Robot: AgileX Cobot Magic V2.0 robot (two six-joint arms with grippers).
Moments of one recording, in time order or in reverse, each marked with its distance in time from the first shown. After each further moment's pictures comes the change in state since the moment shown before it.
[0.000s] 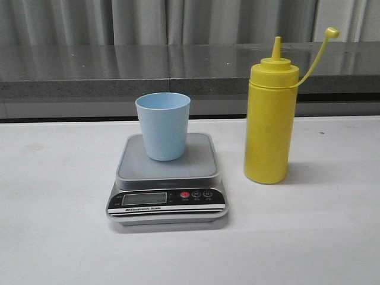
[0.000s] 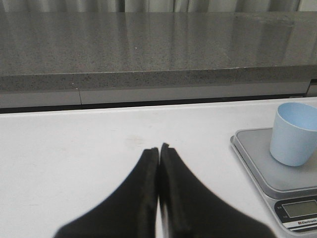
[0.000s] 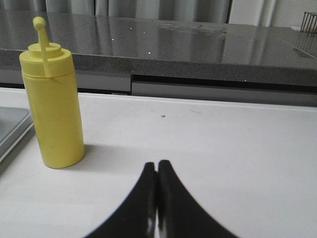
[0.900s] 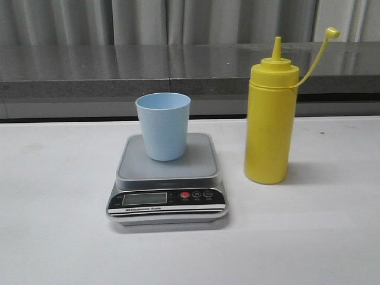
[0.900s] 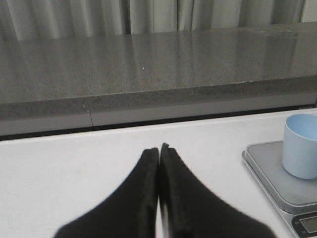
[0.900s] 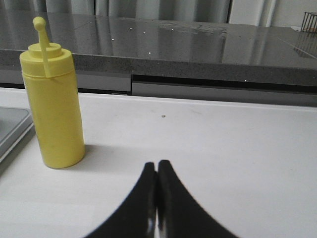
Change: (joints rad) left arm 0.000 -0.048 0.024 0.070 -0.058 0.000; right arm 0.000 0.000 0.000 0.000 0.000 0.000
